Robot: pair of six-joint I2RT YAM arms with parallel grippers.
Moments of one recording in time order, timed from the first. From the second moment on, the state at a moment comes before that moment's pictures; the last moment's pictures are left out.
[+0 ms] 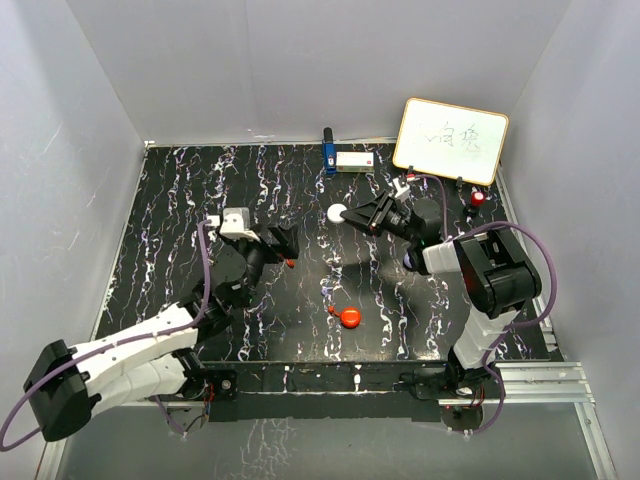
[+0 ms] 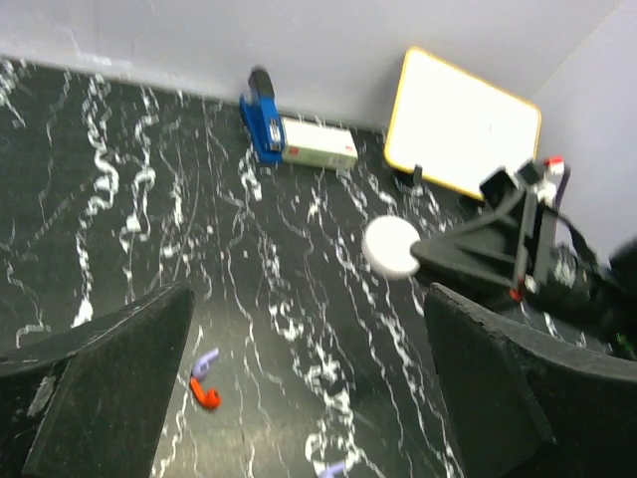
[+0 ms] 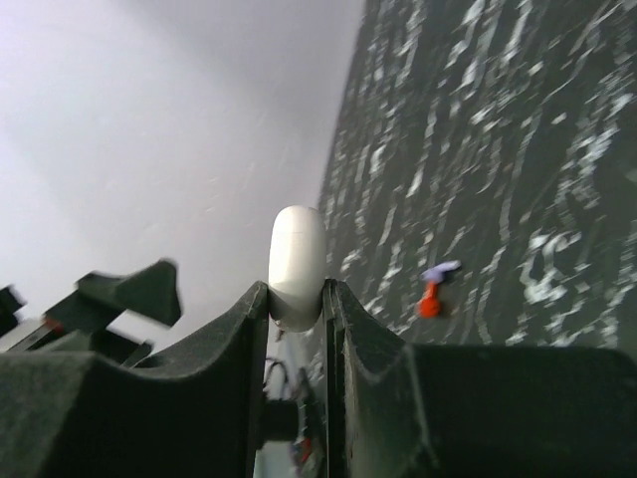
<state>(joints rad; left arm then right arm) -0.90 0.97 0.52 0.49 -0.64 -0.35 0.25 1.78 0.66 1.16 -0.74 1.29</state>
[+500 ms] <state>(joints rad) -0.90 1.01 0.55 0.13 -0.46 -0.53 0.25 2.00 0.95 0.65 -0.57 0.93</state>
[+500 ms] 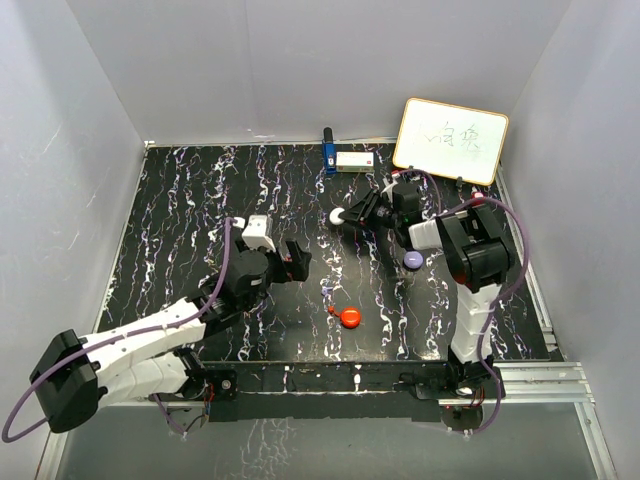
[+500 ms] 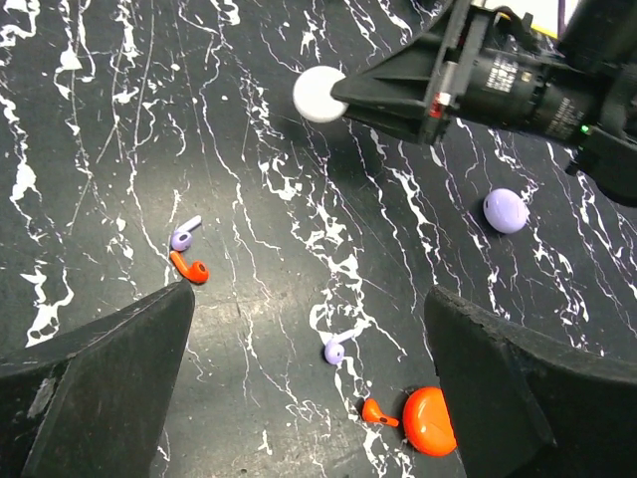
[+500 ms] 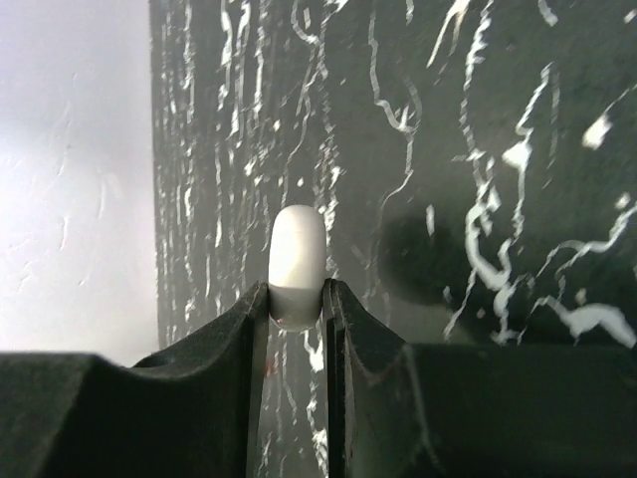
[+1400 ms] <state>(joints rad) -0.90 1.06 0.57 0.08 -0.40 -0.56 0.25 1.92 0.94 0.52 -0.48 0.89</state>
